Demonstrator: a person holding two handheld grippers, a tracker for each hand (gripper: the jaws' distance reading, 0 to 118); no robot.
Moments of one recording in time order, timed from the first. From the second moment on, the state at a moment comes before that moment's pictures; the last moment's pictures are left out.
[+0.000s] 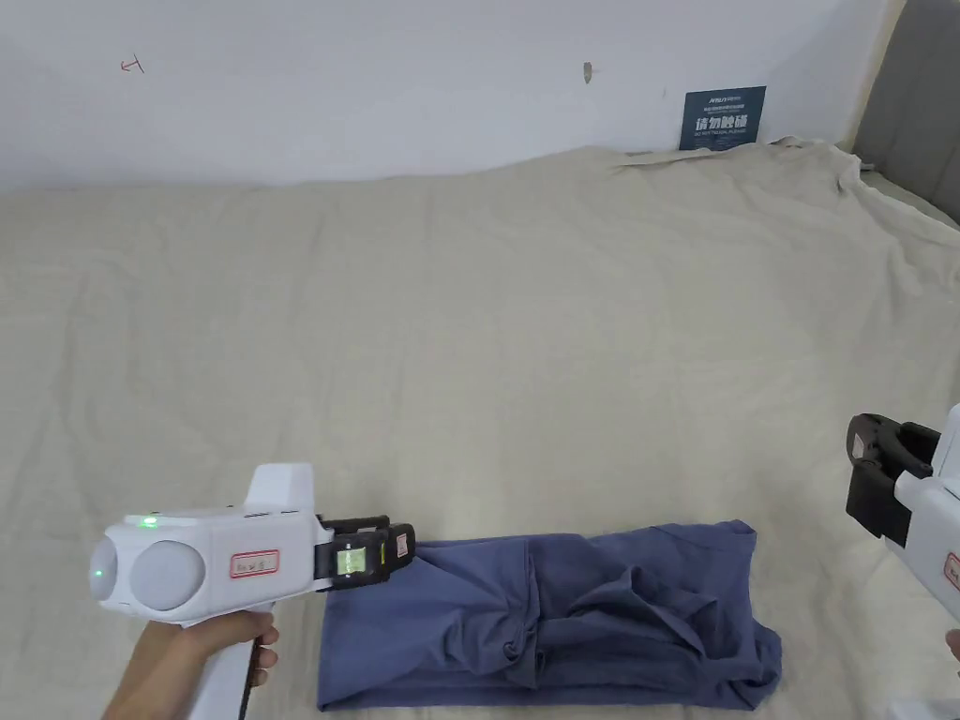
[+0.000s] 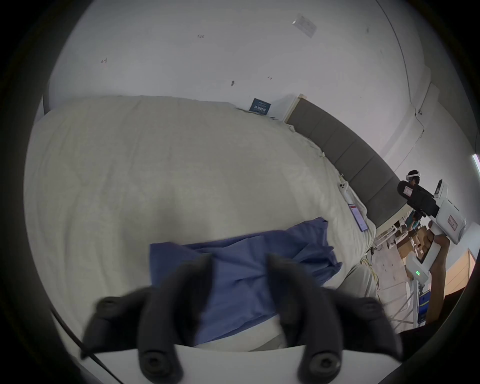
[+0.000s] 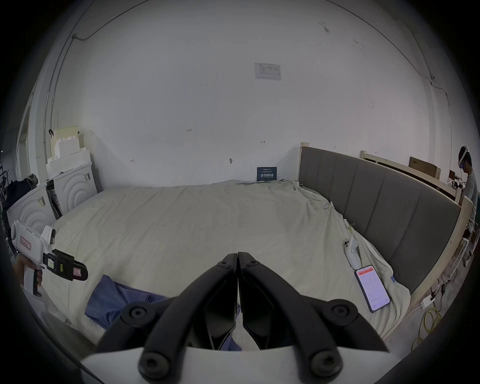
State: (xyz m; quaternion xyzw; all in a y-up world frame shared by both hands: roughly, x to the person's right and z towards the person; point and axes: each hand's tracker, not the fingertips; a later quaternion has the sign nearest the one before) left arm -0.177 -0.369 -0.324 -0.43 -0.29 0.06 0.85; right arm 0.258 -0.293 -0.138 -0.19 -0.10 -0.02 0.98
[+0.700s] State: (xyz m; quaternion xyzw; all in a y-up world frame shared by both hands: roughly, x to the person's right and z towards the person) left arm -0.237 -0.483 -0.354 -0.51 -0.29 0.18 0.79; right arm 0.249 -0.300 -0.144 -0.21 -0.10 -0.01 0.97
